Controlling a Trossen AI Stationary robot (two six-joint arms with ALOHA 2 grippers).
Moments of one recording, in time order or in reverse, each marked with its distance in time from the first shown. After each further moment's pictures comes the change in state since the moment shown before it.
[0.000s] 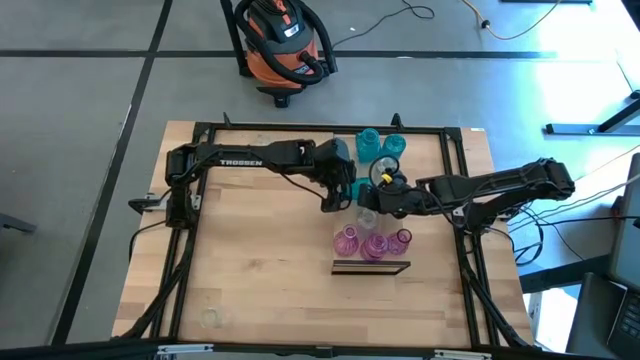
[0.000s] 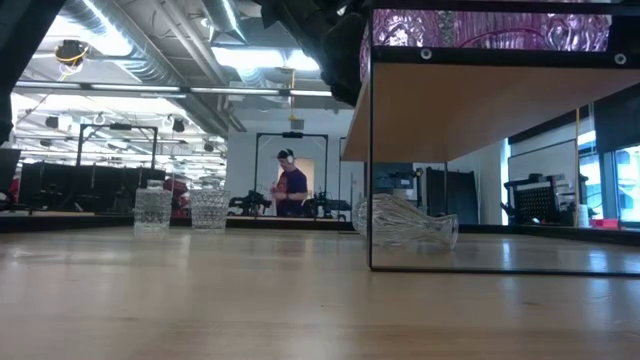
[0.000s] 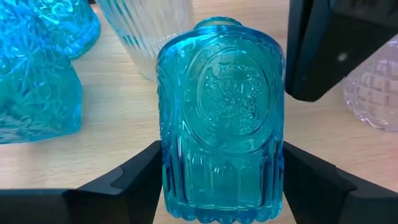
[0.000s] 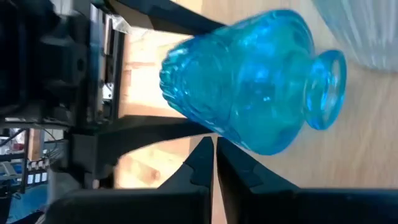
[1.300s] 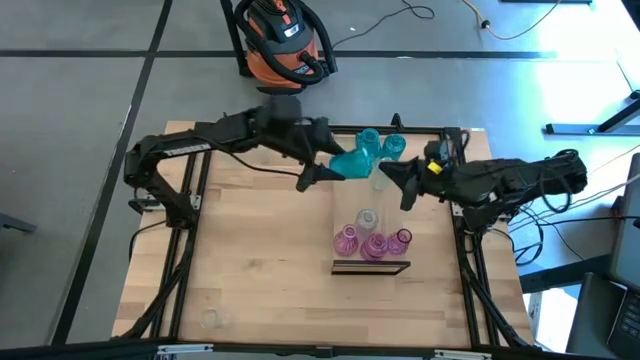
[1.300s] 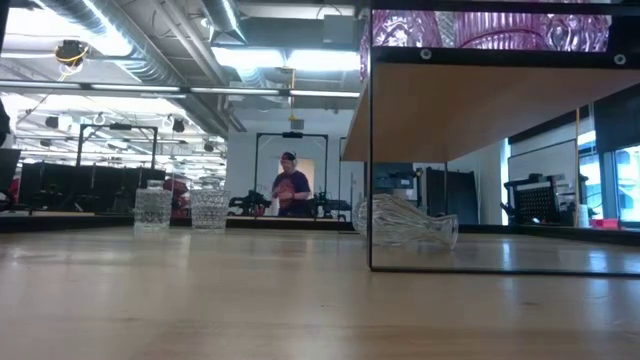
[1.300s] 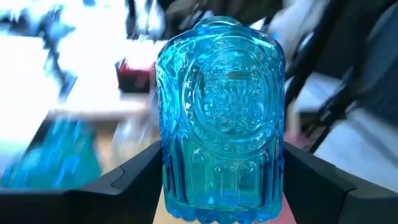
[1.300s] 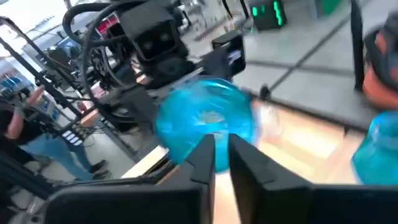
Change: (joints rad) left arm 0.062 -0.325 -0.001 0.187 0.327 -0.207; right arm 0.171 -0.168 0.343 0.005 0.327 -0.887
